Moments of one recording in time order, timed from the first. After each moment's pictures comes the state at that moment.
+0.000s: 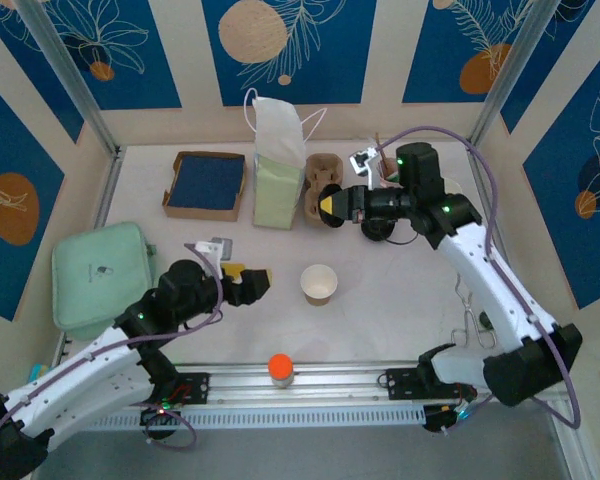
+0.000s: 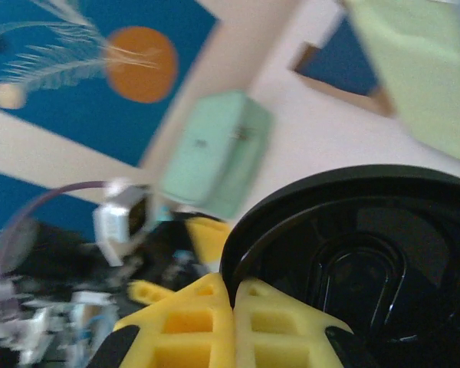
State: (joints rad) left arm -0.79 0.69 0.53 -0.15 0.10 -0.69; right arm 0.38 1.22 1.30 -0.56 -0.87 0.49
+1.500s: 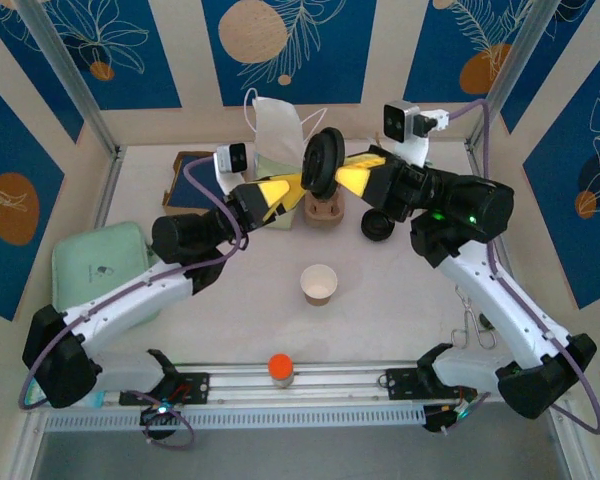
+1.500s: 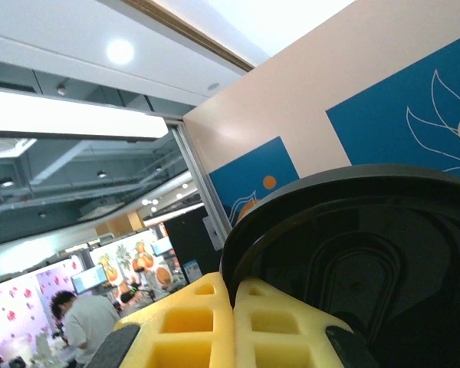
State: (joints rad) left arm -0.79 1.27 1.01 1.17 0.57 -1.43; right arm 0.56 1.18 1.30 0.97 -0.97 1.47
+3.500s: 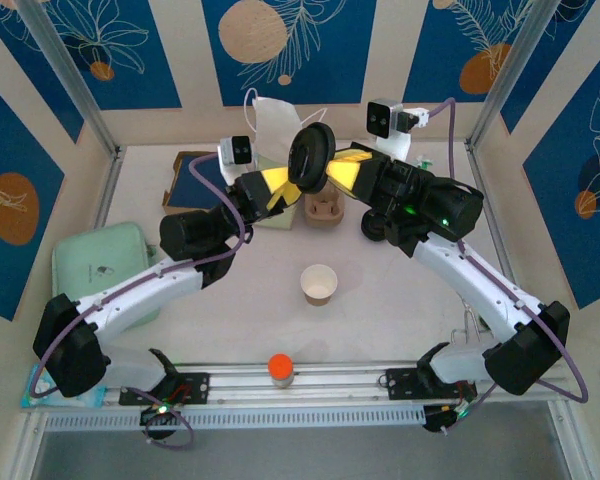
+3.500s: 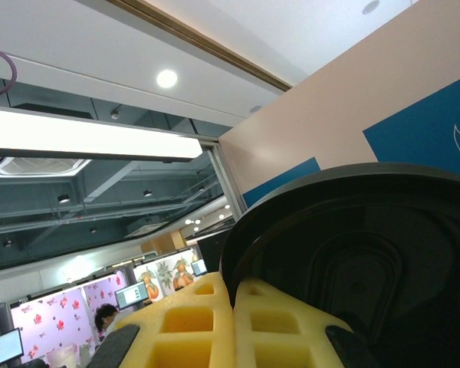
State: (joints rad) left arm -0.80 1.34 1.05 1.26 0.51 -1.54; right arm 0.61 1.31 1.28 1.28 -0.89 1.62
